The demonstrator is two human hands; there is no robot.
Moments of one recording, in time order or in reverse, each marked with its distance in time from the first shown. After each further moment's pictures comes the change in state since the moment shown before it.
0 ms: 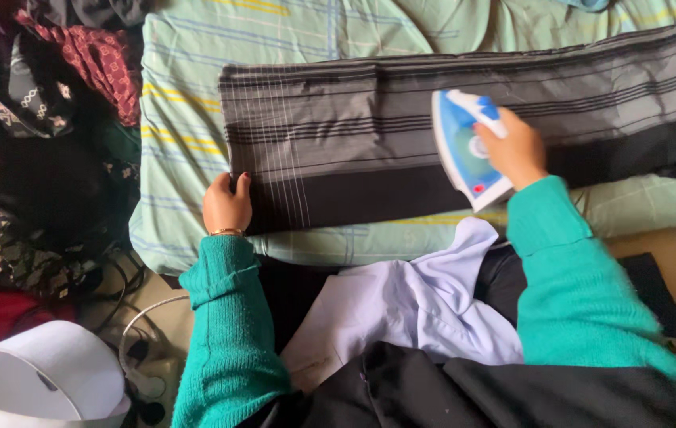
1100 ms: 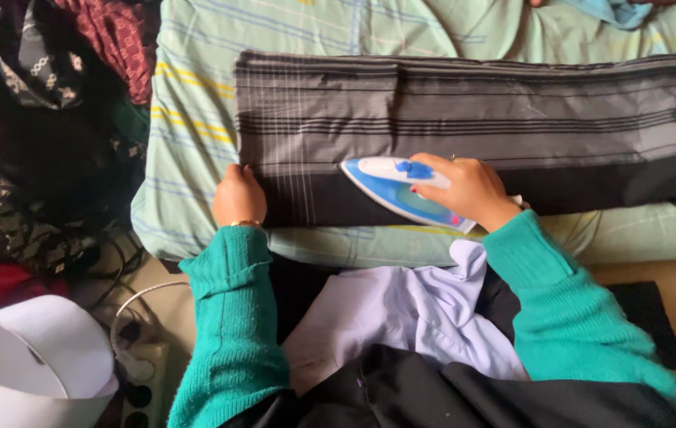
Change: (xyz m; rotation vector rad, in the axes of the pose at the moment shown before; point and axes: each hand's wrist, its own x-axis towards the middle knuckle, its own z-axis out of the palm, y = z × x) left_hand -0.009 0.015 0.015 0.216 0.057 -0.118; right_hand -0.055 -0.098 0.012 -0.120 -0.289 -0.586
